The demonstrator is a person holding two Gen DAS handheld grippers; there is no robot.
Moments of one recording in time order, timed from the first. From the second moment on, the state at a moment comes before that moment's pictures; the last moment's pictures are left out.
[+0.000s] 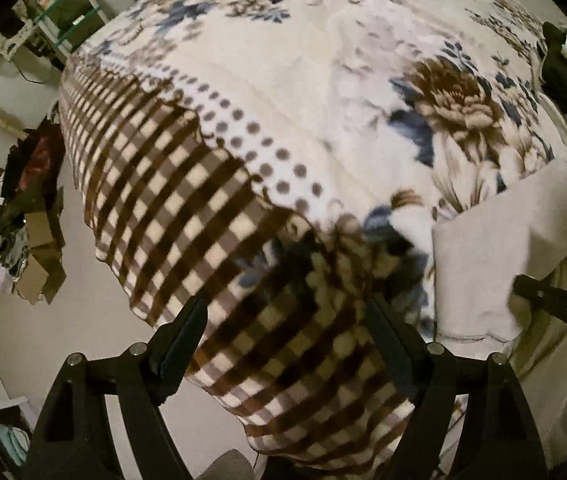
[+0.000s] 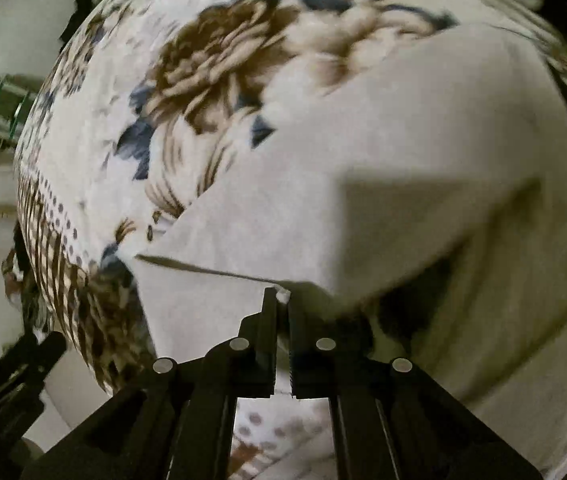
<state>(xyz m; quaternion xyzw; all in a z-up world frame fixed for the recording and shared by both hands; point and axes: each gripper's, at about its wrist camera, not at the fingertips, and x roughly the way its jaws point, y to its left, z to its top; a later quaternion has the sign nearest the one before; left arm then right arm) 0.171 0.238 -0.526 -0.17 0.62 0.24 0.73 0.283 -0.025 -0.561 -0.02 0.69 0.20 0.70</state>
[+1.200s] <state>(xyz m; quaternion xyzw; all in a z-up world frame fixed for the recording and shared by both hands) 0.208 0.044 -0.583 -0.03 0.72 -0.01 0.69 0.088 -0.298 -0.579 0.32 0.74 -0.12 0.58</state>
